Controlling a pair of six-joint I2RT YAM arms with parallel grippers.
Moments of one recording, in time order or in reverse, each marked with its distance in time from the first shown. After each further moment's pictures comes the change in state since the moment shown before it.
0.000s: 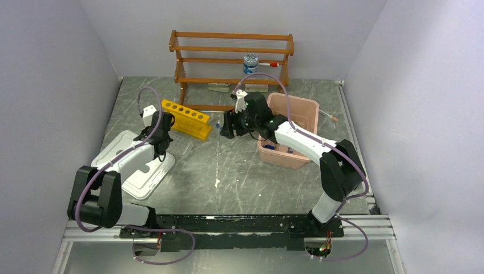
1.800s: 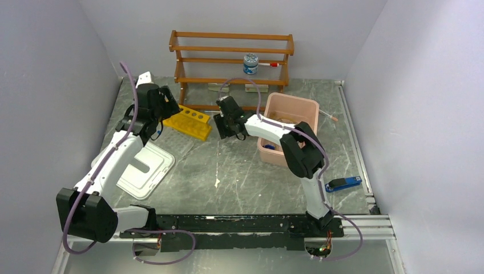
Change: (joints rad) left arm 0.000 -0.116 0.334 -0.110 0.247 0.069; right arm 0.073 0.402 0.327 -0.179 0.363 0.005
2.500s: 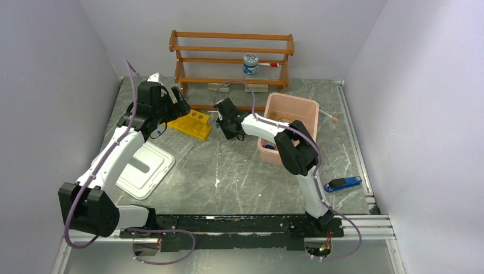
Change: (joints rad) left arm 0.000 0.037 0.047 -0.081 0.282 -0.034; right arm 0.003 0.111 0.076 -0.090 0.045 -0.122
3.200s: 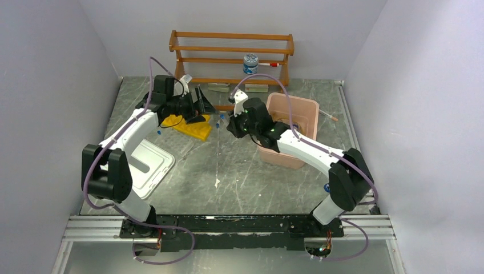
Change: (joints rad) left arm -0.003 0.291 0.103 0.077 0.673 -0.090; right arm 0.000 -0.590 -0.475 0.328 -0.156 -0.014
